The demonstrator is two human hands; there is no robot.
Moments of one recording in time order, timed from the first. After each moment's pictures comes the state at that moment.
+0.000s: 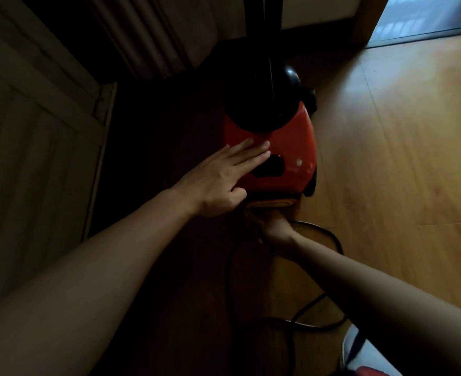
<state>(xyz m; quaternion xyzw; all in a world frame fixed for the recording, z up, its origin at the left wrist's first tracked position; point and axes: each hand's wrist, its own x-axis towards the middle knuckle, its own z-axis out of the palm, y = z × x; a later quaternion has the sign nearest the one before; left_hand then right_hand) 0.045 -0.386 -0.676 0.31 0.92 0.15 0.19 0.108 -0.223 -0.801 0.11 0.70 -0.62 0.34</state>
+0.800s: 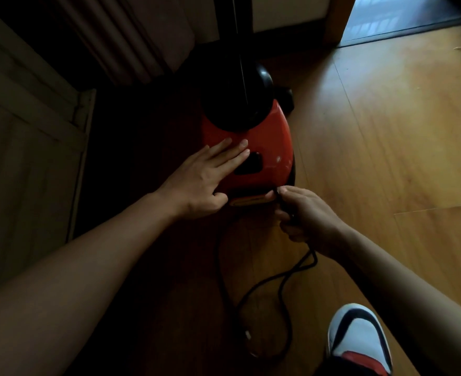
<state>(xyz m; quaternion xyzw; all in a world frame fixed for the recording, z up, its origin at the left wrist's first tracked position) 0.049 -0.382 -0.682 0.32 0.93 0.07 0.18 0.121 -0.148 -0.716 0.16 0.57 -0.73 0.33</state>
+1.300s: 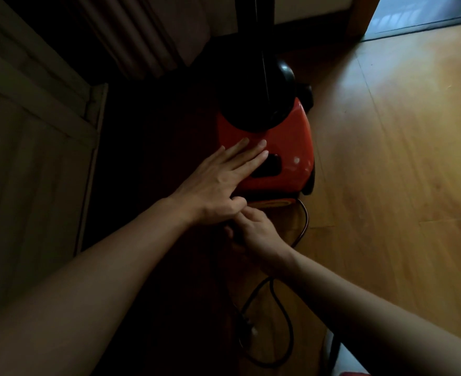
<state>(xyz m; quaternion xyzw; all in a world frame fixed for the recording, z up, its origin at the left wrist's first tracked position) 0.049 -0.380 -0.685 0.31 0.92 0.11 0.19 0.125 -0.253 -0.747 0.12 0.54 -0.76 0.34</state>
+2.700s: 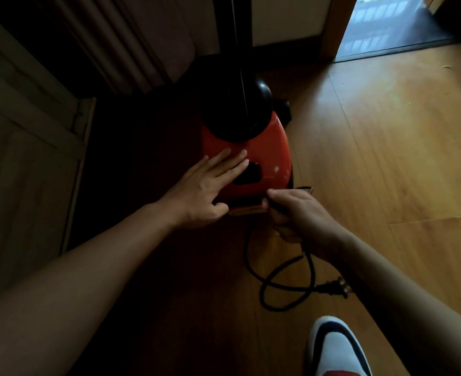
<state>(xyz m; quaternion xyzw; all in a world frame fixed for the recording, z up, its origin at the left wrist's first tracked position) 0.047 -0.381 -0.689 0.32 0.92 0.11 0.18 0.109 -0.152 -0.697 0.10 0.59 -0.73 0.33</state>
